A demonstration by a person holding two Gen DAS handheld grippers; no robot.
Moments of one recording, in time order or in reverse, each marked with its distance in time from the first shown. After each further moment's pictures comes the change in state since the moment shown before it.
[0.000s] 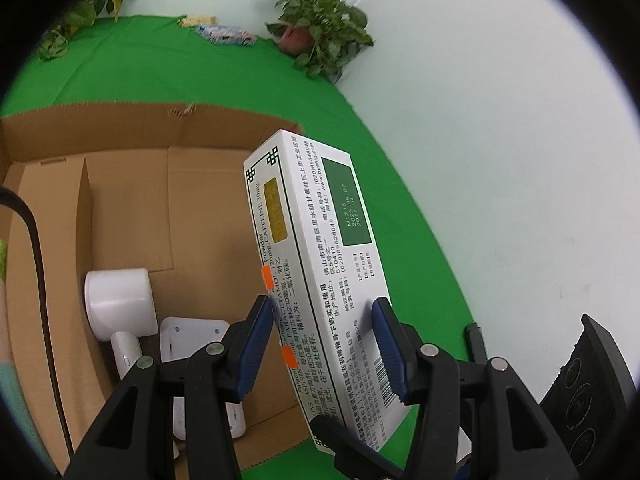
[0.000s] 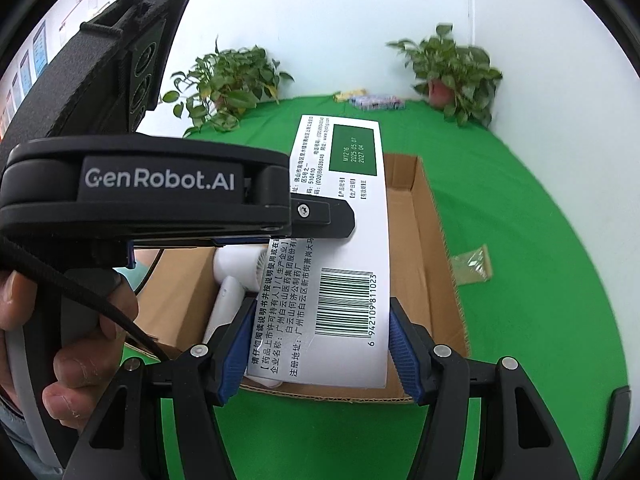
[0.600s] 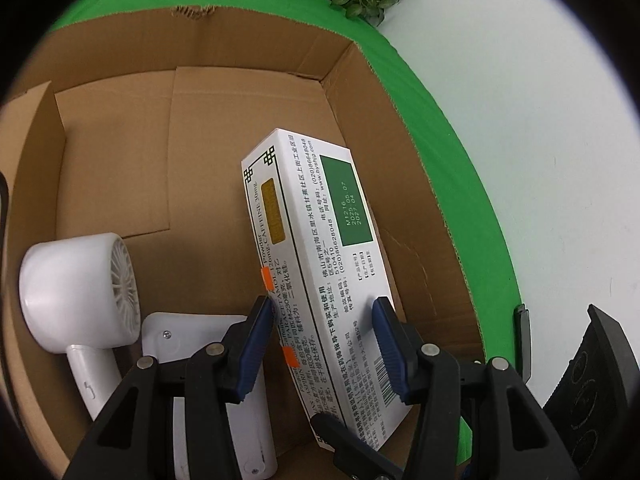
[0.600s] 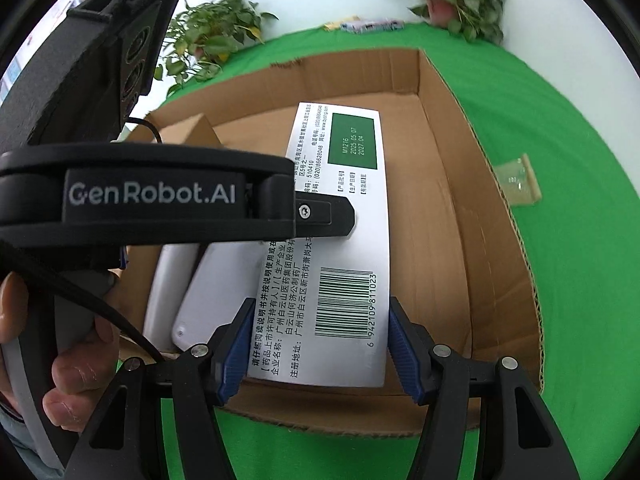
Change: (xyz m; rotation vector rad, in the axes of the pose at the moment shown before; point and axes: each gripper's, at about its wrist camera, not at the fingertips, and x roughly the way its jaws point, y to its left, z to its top) left arm 0.078 0.033 -0.008 -0.046 0.171 0.093; right arm 0.080 -0.030 -0.037 0.075 0.192 0.051
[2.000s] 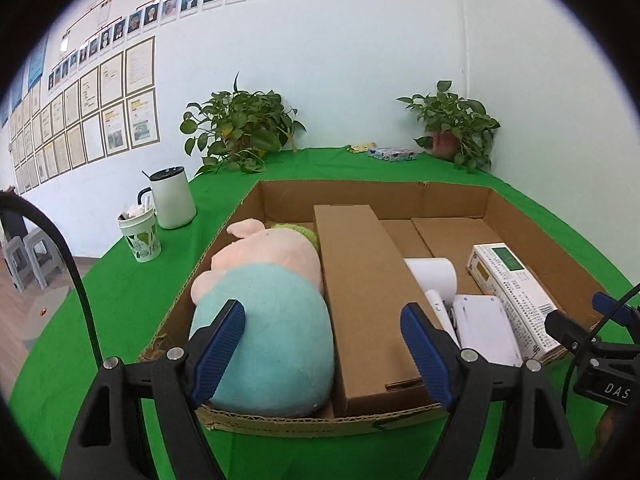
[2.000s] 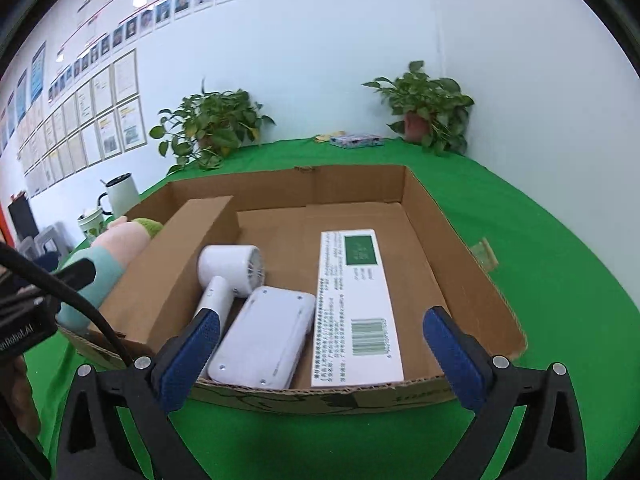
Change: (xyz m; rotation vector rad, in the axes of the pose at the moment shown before) left arm -0.168 0.072 -0.151 0.098 -0.742 0.621; right arm -0.043 0.059 -0.047 -0.025 -0.451 -0.145
